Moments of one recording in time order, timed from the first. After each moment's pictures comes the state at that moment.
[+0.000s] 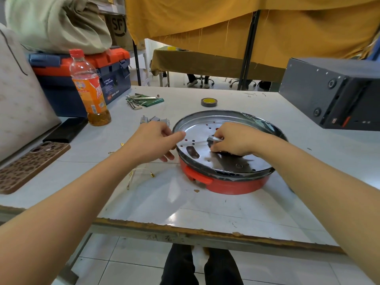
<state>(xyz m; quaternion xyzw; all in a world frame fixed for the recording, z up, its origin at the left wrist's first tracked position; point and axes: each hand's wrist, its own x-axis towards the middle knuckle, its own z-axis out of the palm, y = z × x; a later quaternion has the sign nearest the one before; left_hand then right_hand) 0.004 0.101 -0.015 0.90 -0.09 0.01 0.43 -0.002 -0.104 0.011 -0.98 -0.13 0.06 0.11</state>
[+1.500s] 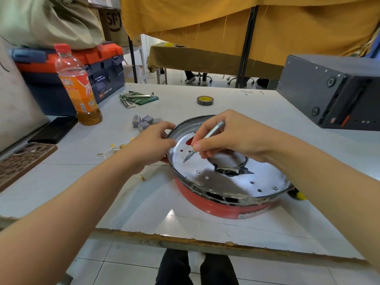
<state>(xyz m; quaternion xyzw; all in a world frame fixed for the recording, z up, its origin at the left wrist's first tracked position) 0.012 0.083 -0.022 0.85 -0.08 -0.06 0.52 -0.027 -0.112 0.026 -0.83 -0.22 0.12 0.51</state>
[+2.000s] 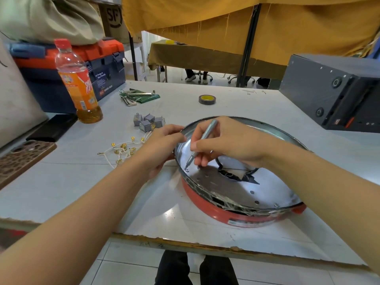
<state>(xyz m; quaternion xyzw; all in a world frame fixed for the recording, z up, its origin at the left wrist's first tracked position) 0.015 0.069 -0.034 0.75 -0.03 -0.07 0.65 -0.026 -0.095 0.020 -0.82 -0.21 0.14 0.52</state>
